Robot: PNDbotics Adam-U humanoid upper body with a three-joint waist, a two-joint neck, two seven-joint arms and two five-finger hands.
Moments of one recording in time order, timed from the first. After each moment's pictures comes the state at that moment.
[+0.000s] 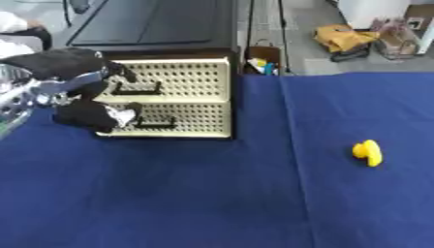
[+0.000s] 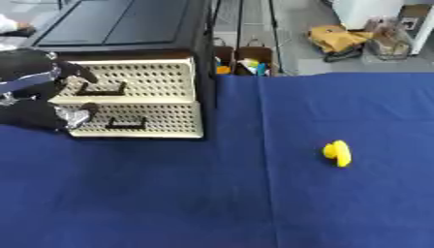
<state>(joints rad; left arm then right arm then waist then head) -0.63 1.12 -0.29 -1.99 -0.59 0.46 -0.74 -0.64 -0.23 -0.20 -1.99 0.70 -0.18 -0.85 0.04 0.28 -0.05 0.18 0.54</state>
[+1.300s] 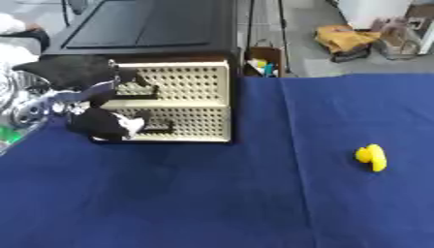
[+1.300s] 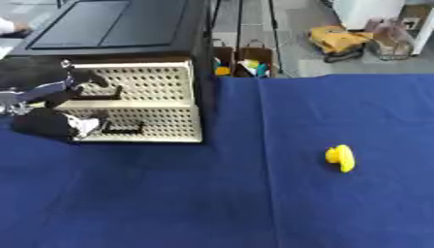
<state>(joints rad) -0.66 1.08 -0.31 -1.99 -0.71 0.44 -0.77 -0.65 -0.24 -0.20 -1.99 0.69 -0.18 -0.85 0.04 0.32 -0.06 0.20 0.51</state>
